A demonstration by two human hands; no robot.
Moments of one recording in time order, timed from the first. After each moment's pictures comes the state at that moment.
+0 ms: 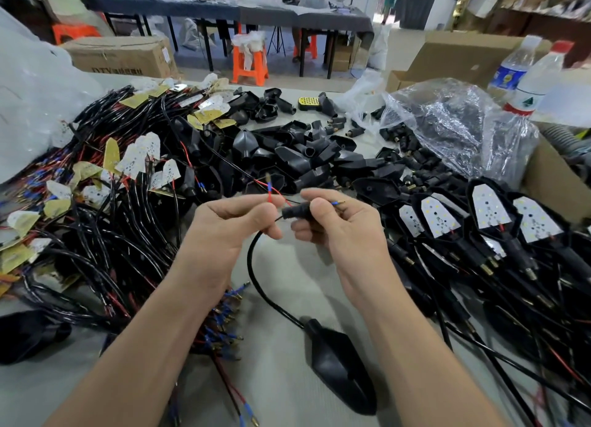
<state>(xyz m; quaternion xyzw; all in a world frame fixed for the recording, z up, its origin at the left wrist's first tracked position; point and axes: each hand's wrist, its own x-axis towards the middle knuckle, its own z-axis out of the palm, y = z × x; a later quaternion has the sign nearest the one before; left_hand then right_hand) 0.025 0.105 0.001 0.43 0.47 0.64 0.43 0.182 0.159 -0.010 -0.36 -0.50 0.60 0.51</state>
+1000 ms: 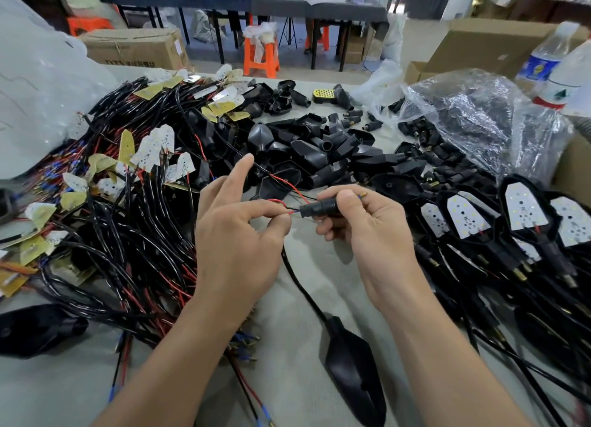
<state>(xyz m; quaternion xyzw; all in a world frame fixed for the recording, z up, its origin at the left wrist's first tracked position) 0.031 0.098 -0.012 0.52 0.68 0.51 0.05 0.183 0.158 -0.009 -0.36 -0.55 0.56 0.51</state>
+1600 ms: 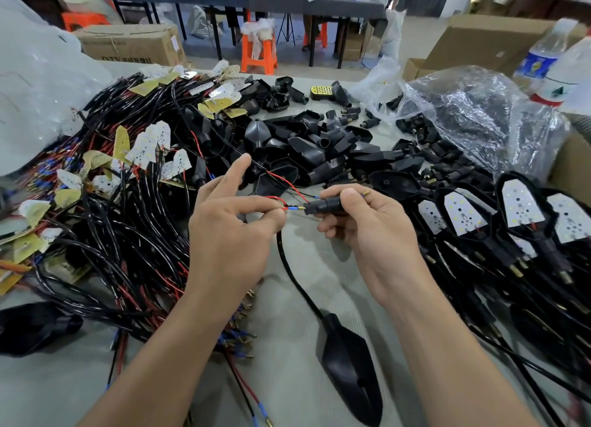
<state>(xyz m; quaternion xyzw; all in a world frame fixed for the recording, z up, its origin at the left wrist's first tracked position) 0.028 0.102 -0.009 0.50 0.66 0.54 0.10 0.188 0.160 -0.003 -0.36 -0.49 0.62 0.49</state>
